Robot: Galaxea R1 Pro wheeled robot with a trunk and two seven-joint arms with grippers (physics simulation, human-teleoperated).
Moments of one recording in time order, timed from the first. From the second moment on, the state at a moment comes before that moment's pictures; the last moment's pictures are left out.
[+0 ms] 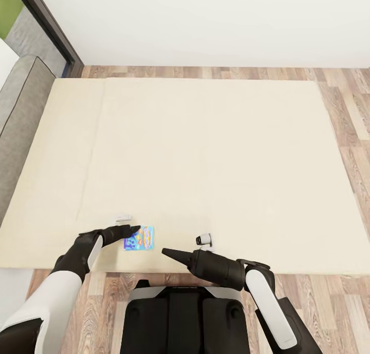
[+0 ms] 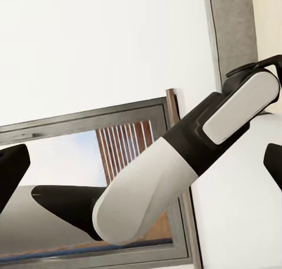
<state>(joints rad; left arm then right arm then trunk) -0.82 0.07 0.22 -0.64 -0.05 0.42 -0.42 -0.32 0.03 0.27 -1.59 -0.97 0.93 0.66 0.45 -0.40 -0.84</state>
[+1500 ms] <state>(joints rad) -0.82 0.07 0.22 -0.62 -0.04 0.42 -0.43 -0.32 0.03 0.27 -1.59 -0.97 0.93 0.66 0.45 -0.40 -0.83</state>
